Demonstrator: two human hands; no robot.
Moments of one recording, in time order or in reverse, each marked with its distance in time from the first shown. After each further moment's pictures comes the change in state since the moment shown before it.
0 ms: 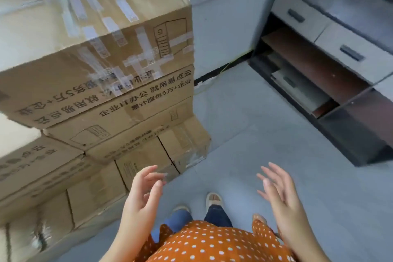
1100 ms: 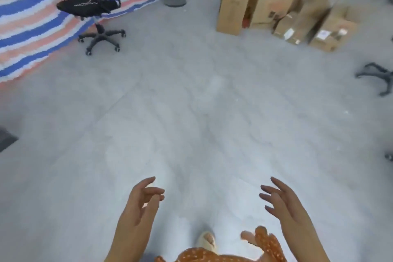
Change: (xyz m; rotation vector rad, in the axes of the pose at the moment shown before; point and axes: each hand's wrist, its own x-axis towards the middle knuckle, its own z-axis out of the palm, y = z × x) left_hand -0.501 -0.101 0.006 0.395 -2.032 0.575; right_hand -0.764 0.197 0.179 0.608 1.994 0.350
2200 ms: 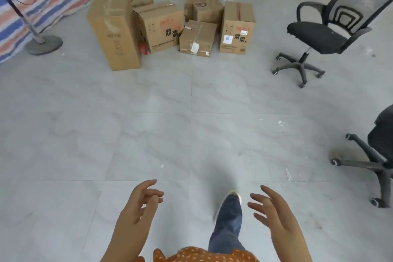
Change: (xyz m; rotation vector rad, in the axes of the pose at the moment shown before) left_hand 0.524 0.239 0.556 0.221 -0.452 0.041; right_hand 0.578 -0.084 -0.332 0.152 0.473 0.090
